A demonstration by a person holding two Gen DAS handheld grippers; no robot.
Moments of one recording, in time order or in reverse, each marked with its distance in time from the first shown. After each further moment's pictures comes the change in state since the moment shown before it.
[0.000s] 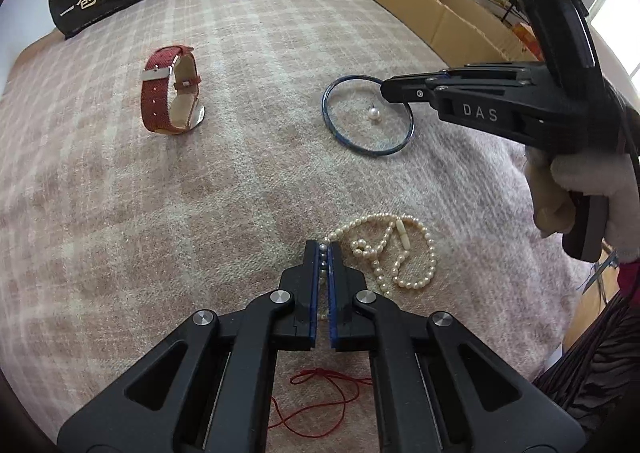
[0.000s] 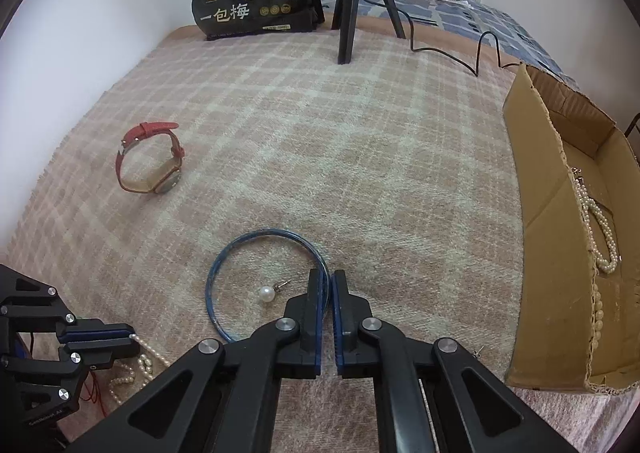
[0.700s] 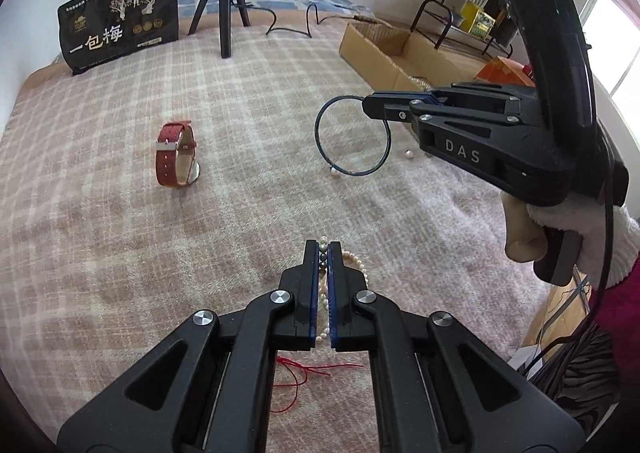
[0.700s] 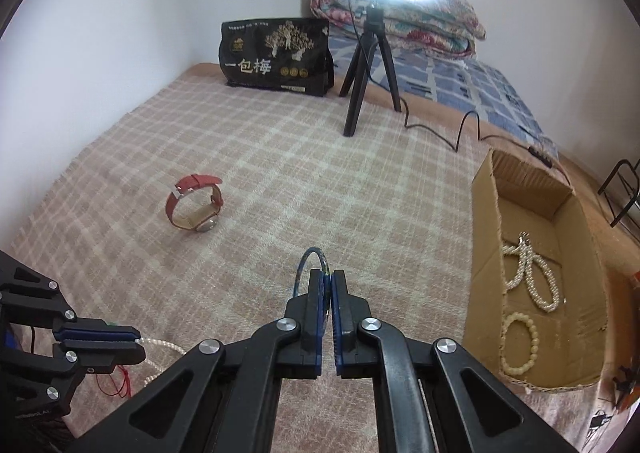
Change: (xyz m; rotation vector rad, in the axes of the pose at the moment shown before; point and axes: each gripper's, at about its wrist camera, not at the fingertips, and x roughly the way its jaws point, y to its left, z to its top) left arm -0.068 -0.025 0.001 -0.005 -0.145 -0.062; right arm -0.072 0.026 0.009 -0.093 -0.159 -0.075
